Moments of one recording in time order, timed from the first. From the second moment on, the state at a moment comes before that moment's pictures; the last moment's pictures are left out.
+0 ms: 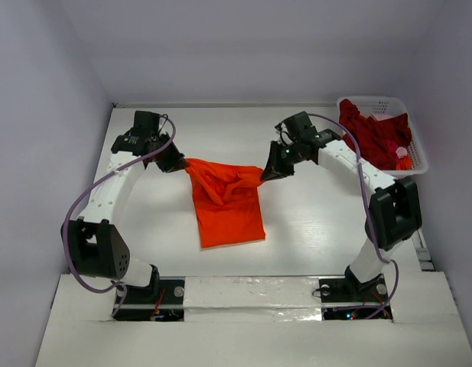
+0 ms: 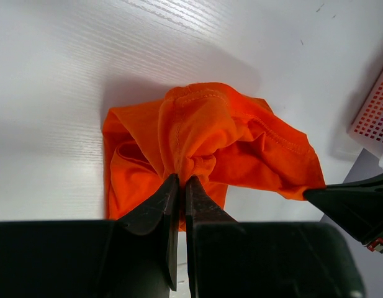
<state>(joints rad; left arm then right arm) -0.13 1.44 1.30 -0.82 0.25 -0.70 0.46 1.72 1.44 -0.73 -0.48 0.57</state>
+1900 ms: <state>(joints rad) -0.15 1.01 1.02 -0.77 0.36 -0.80 0.53 1.44 1.09 -0.65 -0.44 0.61</state>
